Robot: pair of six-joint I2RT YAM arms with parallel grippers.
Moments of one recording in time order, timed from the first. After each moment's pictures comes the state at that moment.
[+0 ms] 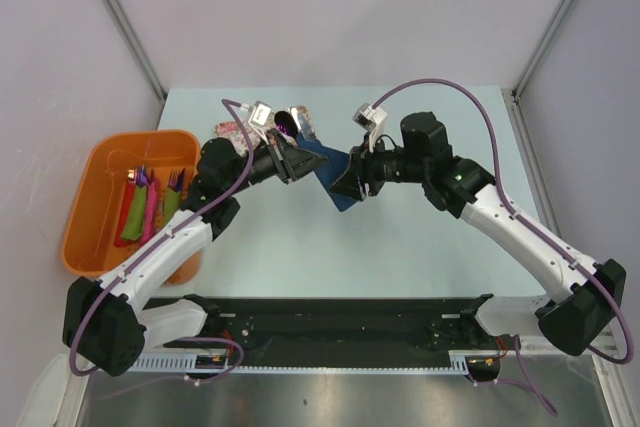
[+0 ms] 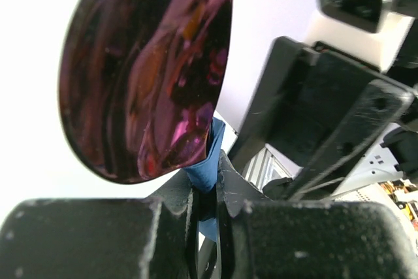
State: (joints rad) left arm -0.47 1.14 0.83 0.38 0.61 -0.76; right arm 0.67 1.27 1.26 -0.36 -0.57 0.22
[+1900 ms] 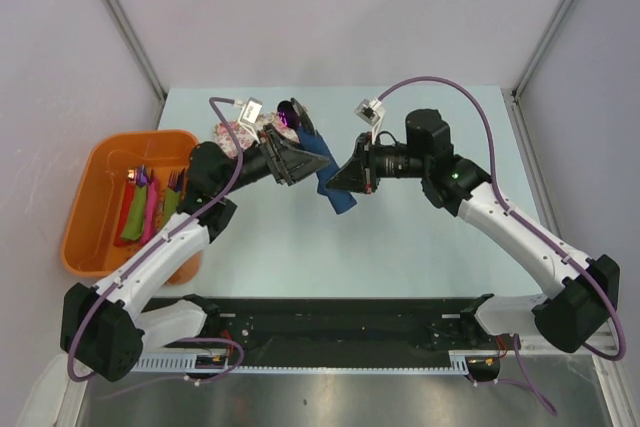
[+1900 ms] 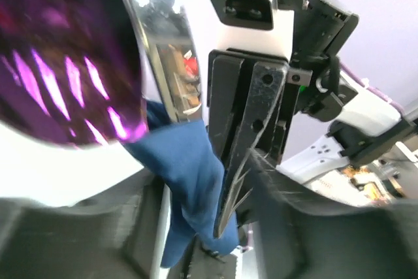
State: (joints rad) left arm -0.46 1.12 0.83 0.55 0.71 -0.88; right arm 0.63 1.29 1.21 -0.17 -0.79 0.41
